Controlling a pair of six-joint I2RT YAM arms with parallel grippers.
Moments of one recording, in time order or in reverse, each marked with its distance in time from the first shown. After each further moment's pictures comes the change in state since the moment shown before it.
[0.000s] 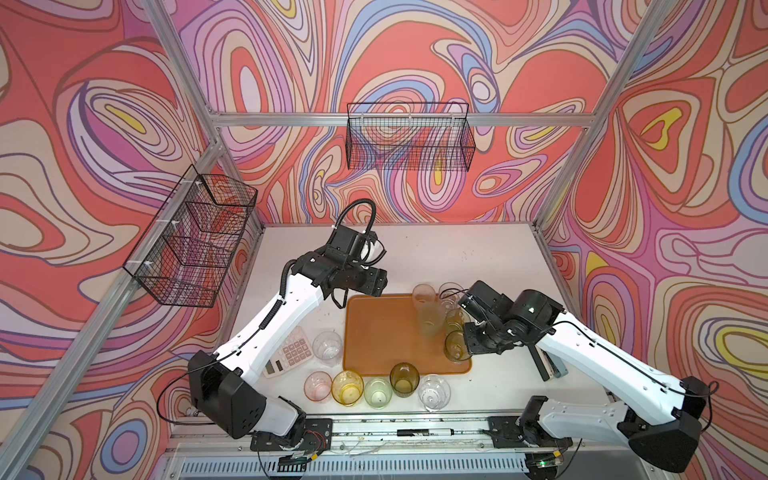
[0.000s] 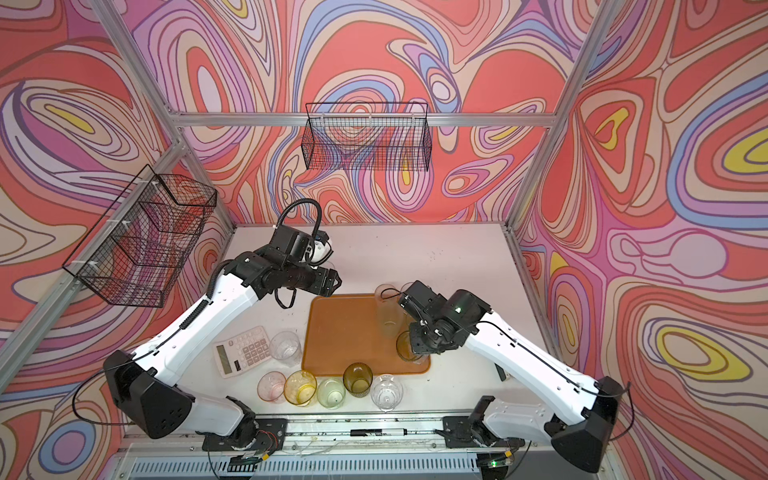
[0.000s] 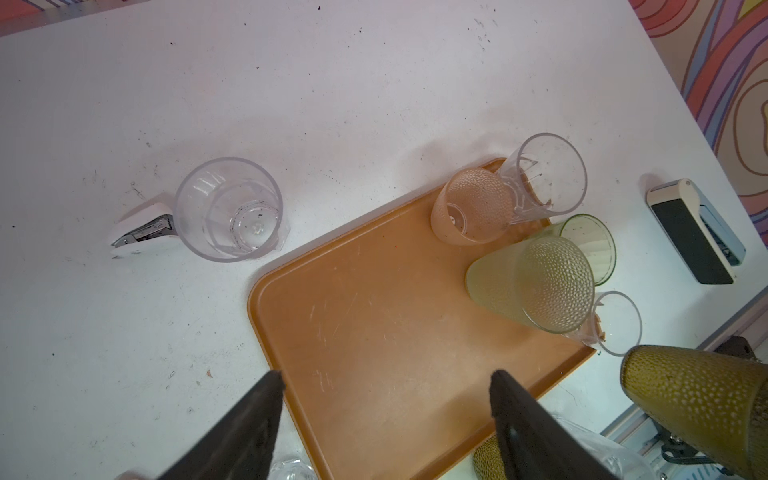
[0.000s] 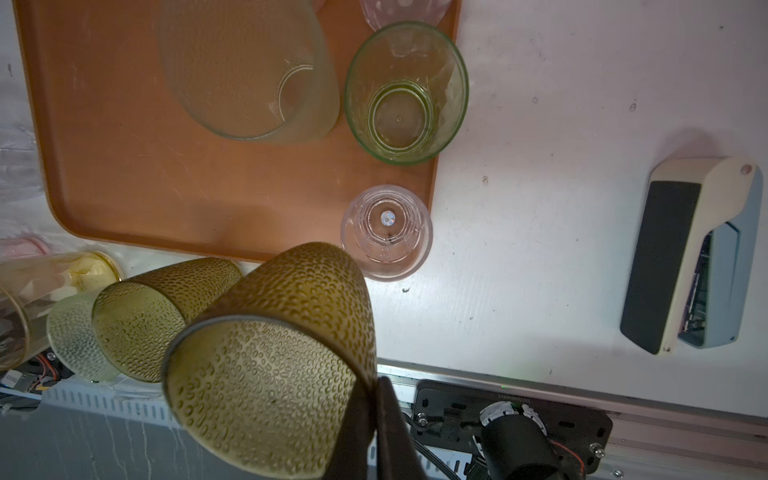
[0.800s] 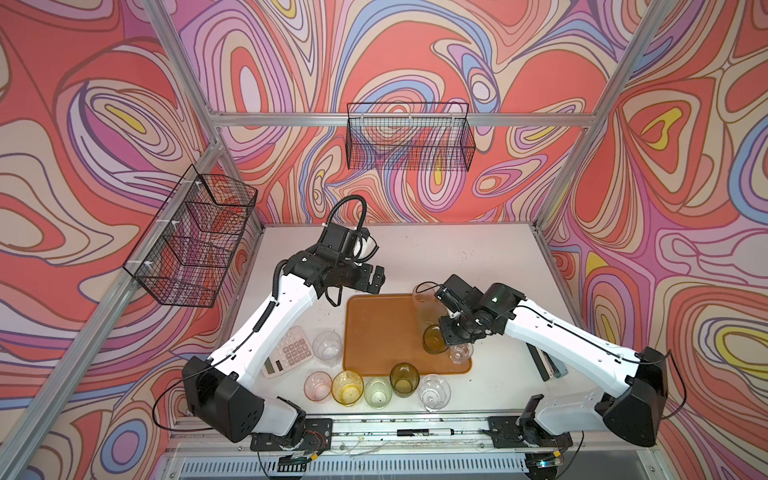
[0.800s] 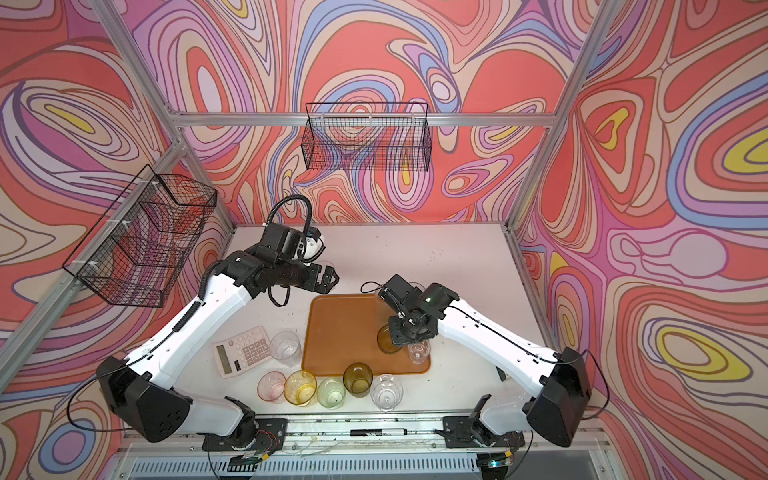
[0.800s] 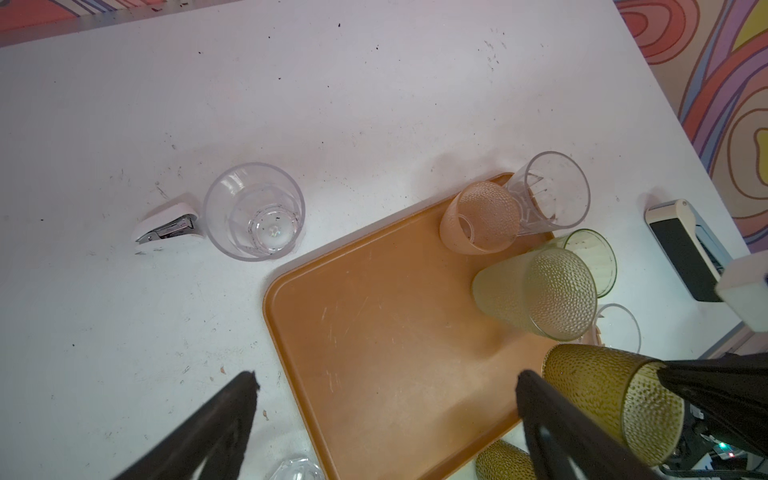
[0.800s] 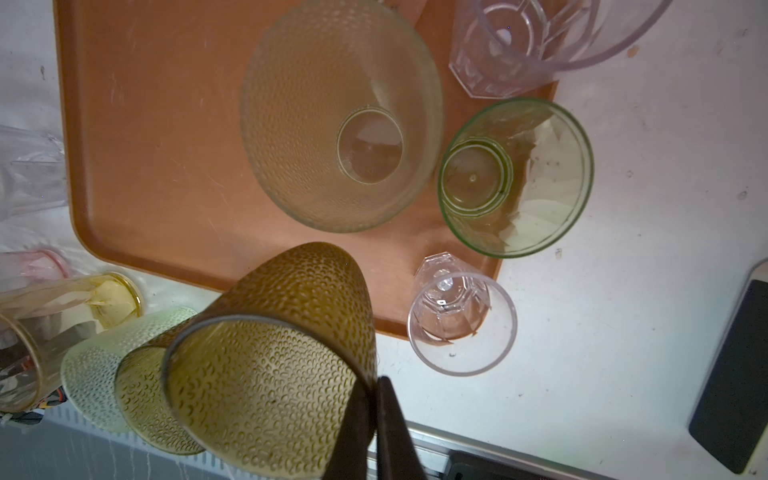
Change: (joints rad) left arm 0.051 -0.028 0.000 0.000 0.016 0.000; right arm 0.000 0.165 -0.019 0.213 -0.051 -0.081
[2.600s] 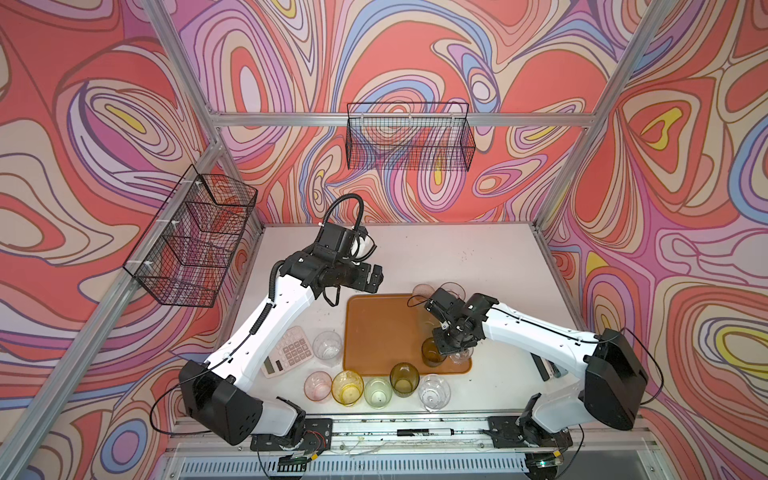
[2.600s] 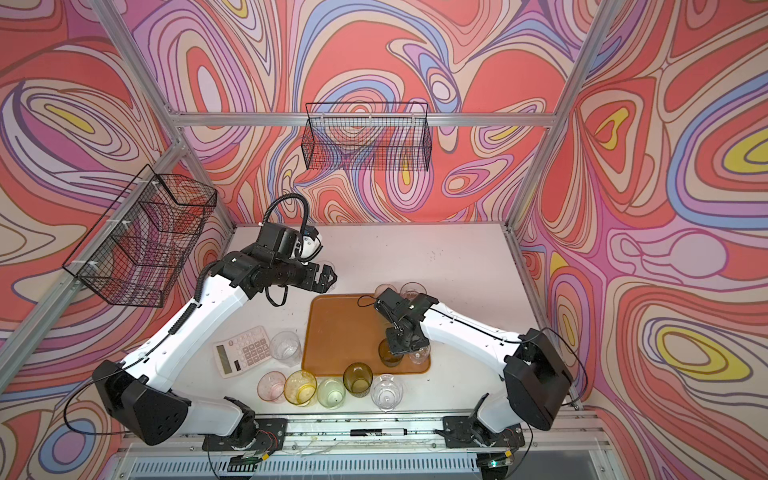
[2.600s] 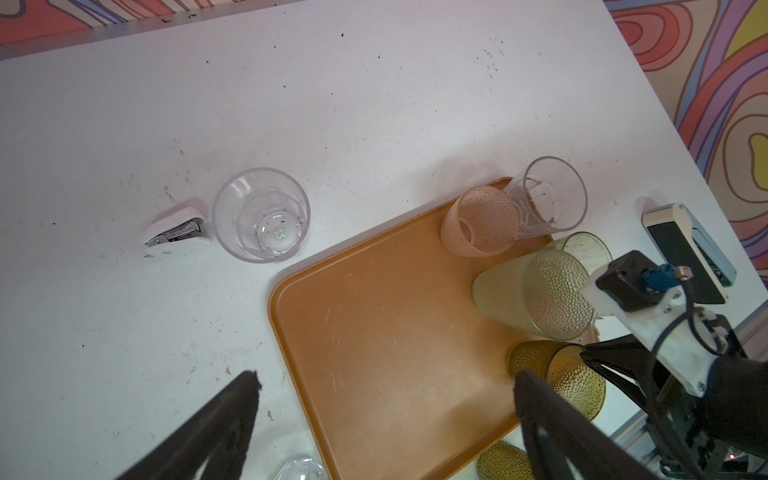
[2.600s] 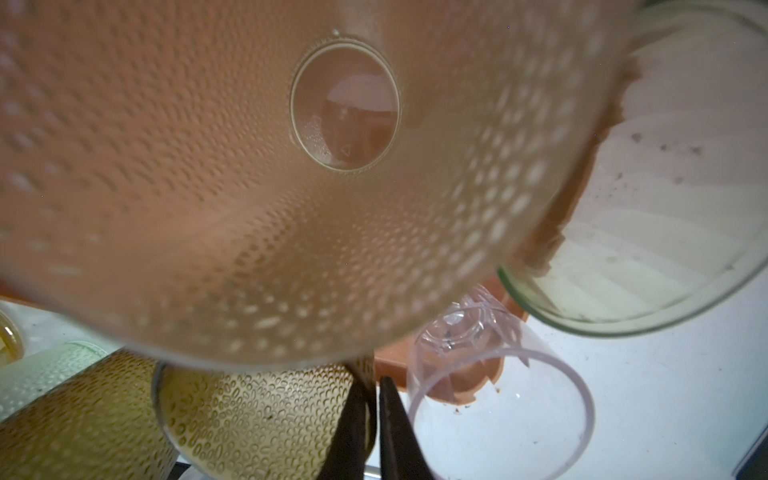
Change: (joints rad) left arm 0.007 -0.011 0.000 0.000 0.002 0.008; right arm -0.006 0.116 -0.155 0.153 -0.002 -0.031
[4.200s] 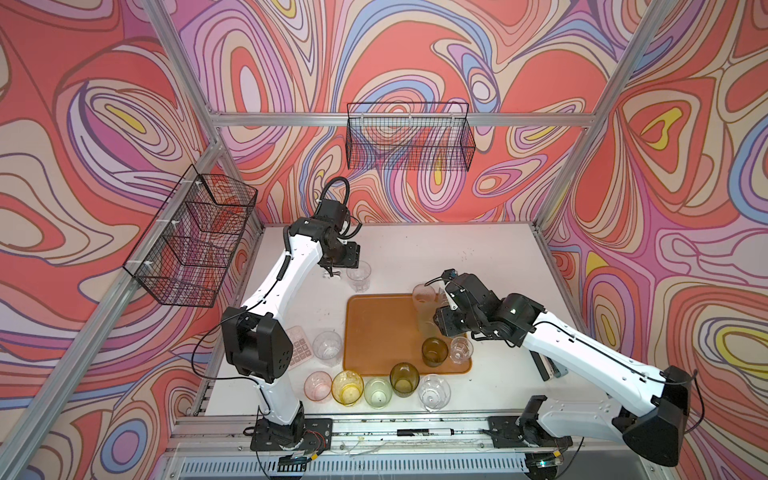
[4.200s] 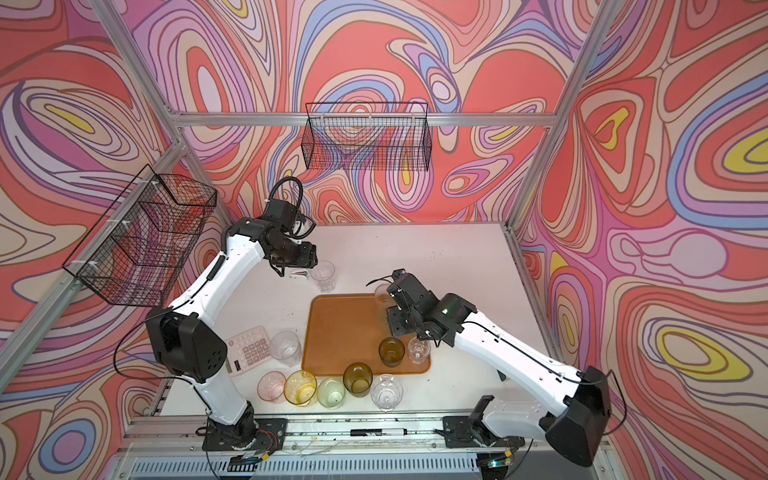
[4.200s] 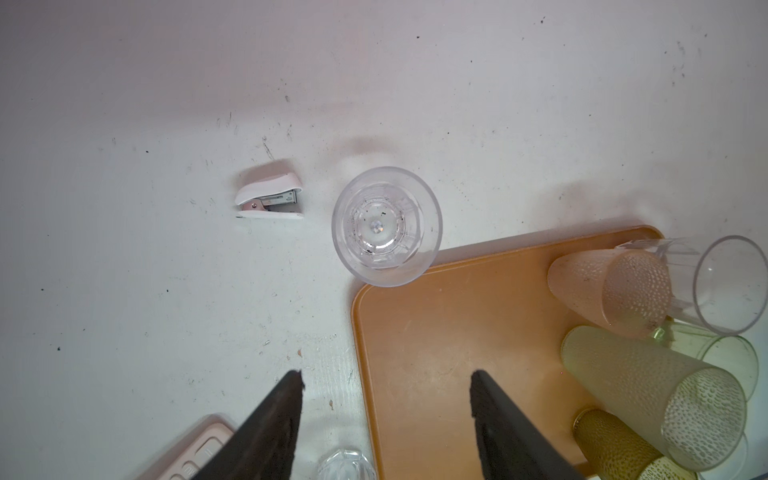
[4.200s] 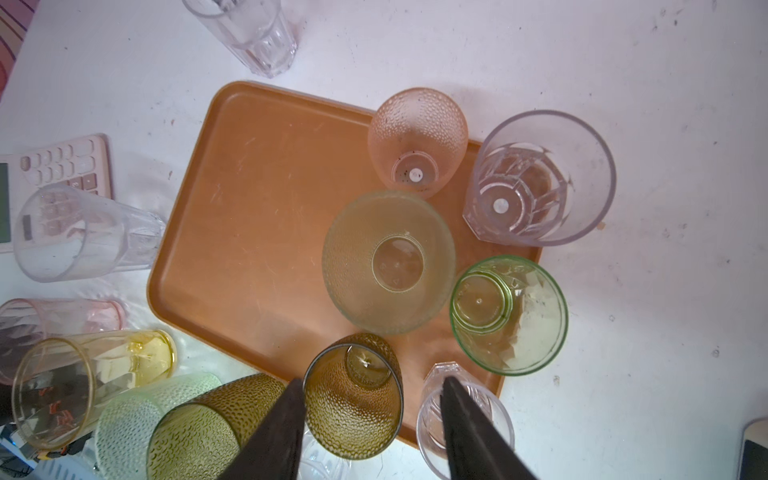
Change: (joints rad) left arm 0.177 0.378 0.344 -0.224 -0.064 -0.036; right arm -0.001 -0.263 0.065 0.134 0.087 -0.120
